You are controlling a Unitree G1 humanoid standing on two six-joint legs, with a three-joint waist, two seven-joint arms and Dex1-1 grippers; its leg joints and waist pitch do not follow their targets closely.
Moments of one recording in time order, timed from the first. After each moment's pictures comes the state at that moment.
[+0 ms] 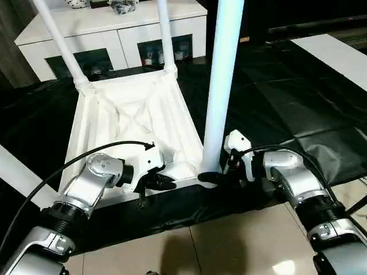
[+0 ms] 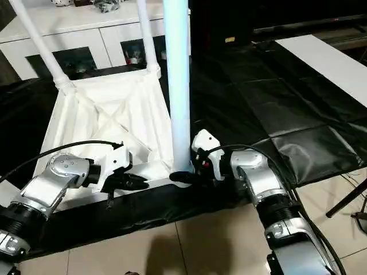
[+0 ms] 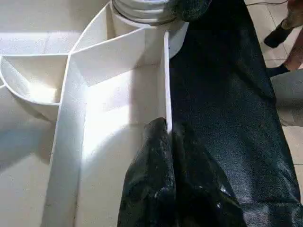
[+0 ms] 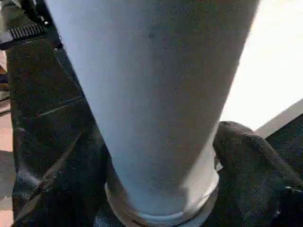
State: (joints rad) left arm -0.51 0.46 -0.32 0.44 -0.02 0.17 -1.20; right arm -0.60 -0.34 0.21 0.63 0.08 0.09 1.17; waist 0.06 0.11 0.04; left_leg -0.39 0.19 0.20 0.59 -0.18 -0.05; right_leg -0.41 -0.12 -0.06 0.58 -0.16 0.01
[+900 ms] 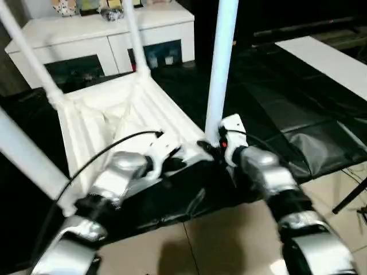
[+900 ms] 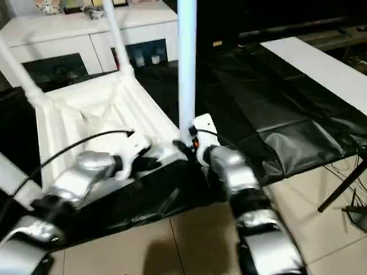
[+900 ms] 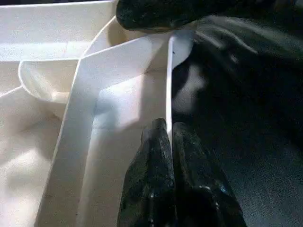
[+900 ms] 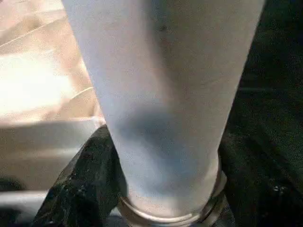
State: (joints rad) left arm -0.64 0.19 -0.25 0.63 0.04 0.32 -0.72; right arm -0.71 -0.04 0.00 0.83 0.04 0.19 0.28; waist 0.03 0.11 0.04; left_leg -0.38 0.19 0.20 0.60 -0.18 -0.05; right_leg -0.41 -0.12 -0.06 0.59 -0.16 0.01
